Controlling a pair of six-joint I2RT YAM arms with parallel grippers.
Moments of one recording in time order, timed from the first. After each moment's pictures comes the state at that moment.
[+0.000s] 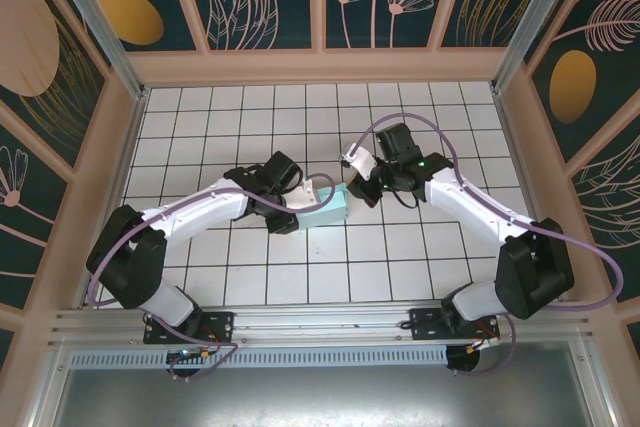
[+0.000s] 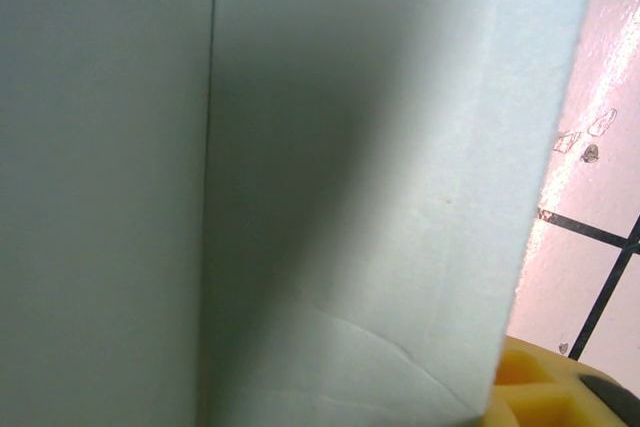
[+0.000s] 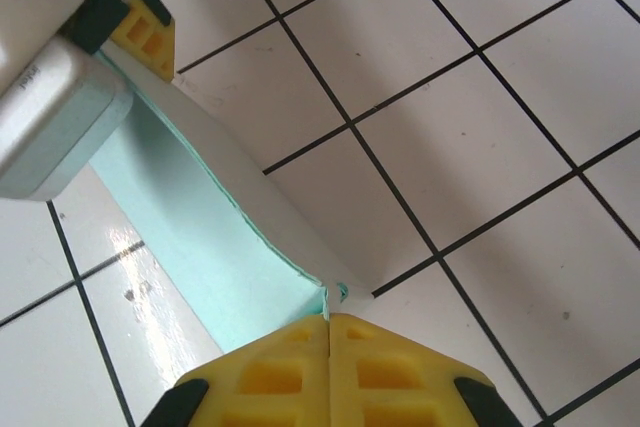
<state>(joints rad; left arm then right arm) -0.71 1.56 1.03 -0.69 0.08 0.49 0.54 1.41 1.04 -0.54 -0.42 -0.42</state>
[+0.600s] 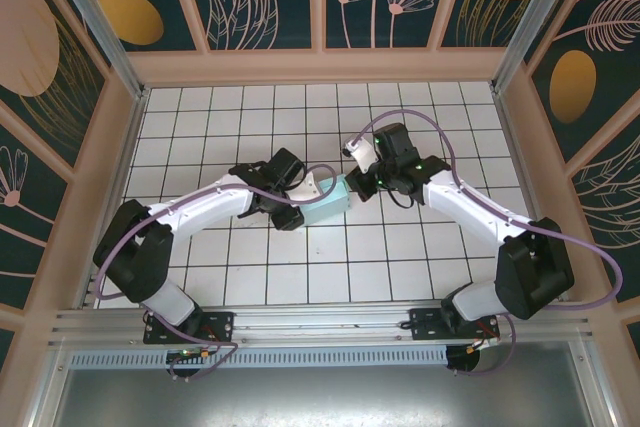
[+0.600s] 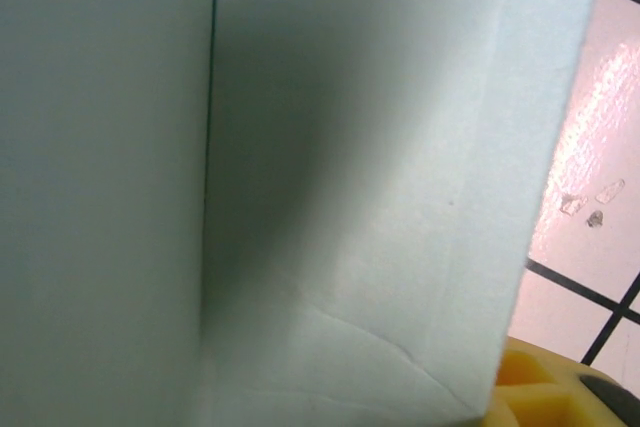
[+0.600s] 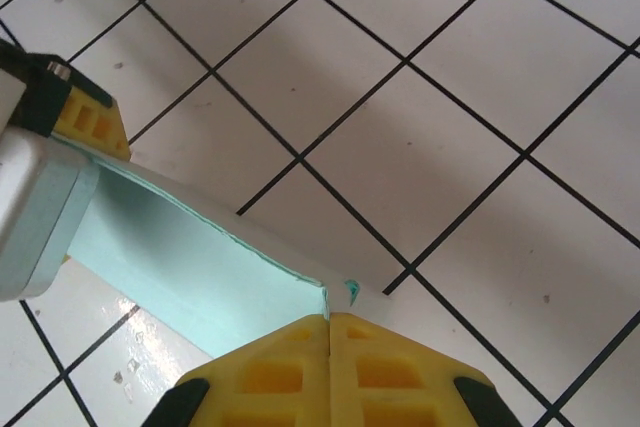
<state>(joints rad) -0.71 1.61 1.08 -0.68 0.08 0.35 0.56 1.41 1.02 -0.42 -0.31 -0.14</state>
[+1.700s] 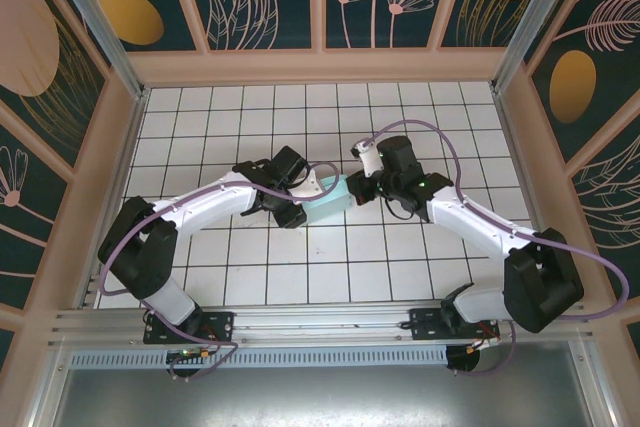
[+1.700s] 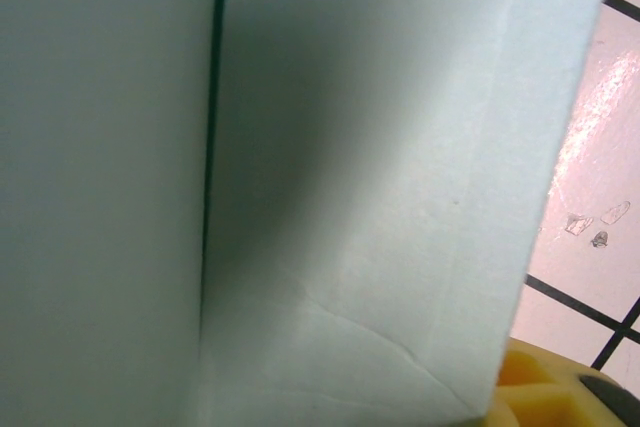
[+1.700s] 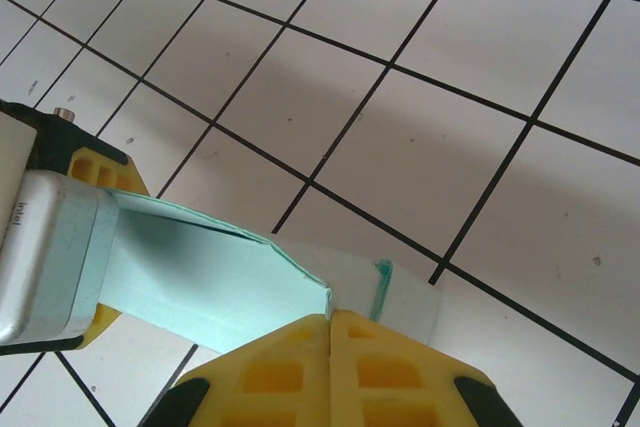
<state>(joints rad) -0.71 1.63 1.11 -0.69 0.07 0.33 0.58 1.34 0.86 -0.23 -0.29 0.12</state>
